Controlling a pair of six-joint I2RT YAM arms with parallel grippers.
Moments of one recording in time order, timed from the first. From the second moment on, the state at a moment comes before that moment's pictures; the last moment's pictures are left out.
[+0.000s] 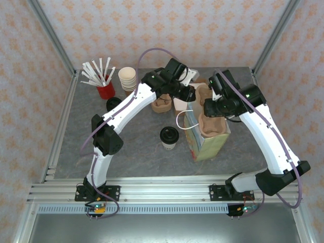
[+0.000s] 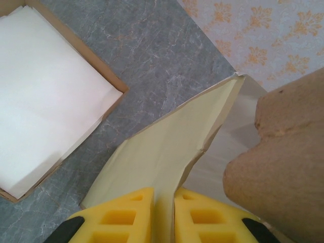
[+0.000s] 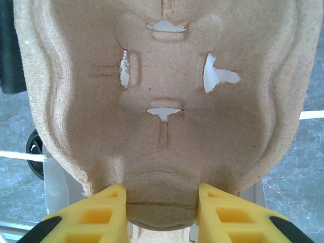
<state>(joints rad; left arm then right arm) -0.68 2.11 2.26 -0.93 0.39 -0.27 0.49 1.35 1.72 -1.45 0.10 0.35</state>
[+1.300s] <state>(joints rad) -0.61 2.07 2.26 -0.93 0.39 -0.31 0.49 1.36 1.67 -1.48 0.10 0.35</state>
